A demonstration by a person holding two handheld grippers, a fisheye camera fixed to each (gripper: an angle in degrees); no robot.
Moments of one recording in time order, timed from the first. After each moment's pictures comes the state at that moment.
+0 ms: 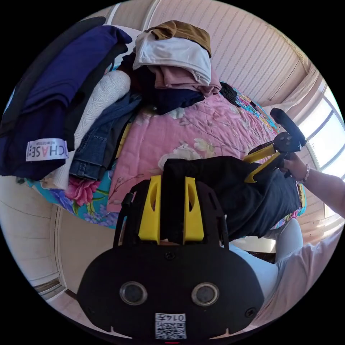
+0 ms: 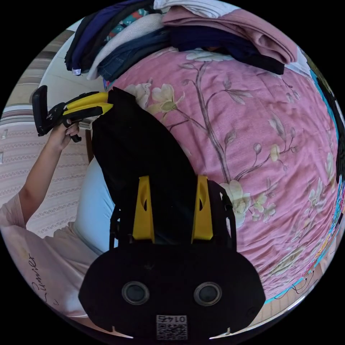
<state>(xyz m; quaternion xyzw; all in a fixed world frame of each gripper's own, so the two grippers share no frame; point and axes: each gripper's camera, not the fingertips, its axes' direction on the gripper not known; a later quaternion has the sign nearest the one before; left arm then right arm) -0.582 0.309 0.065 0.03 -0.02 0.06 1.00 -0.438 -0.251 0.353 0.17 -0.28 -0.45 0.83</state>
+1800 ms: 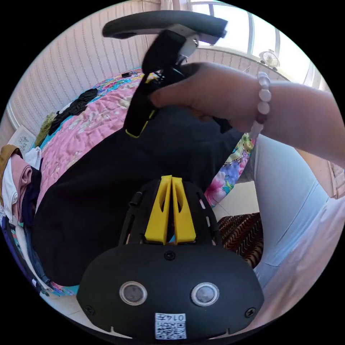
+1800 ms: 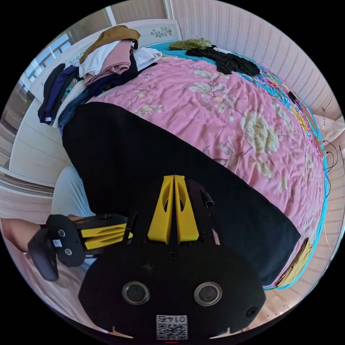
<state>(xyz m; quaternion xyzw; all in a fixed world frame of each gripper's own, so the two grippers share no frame) -0.133 0.437 0.219 -0.02 0.01 0.46 0.89 -0.334 -0.225 0.580 0.30 -0.31 -0.12 0.90</state>
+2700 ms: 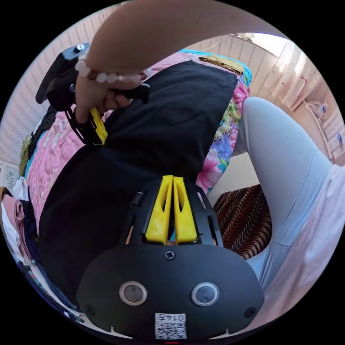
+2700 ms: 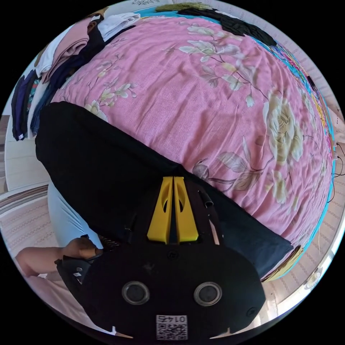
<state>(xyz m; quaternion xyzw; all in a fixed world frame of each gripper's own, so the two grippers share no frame) -0.002 0.423 0.305 -0.08 0.00 0.57 0.82 -0.094 -0.260 0.398 0.14 -0.31 -0.14 0.93</state>
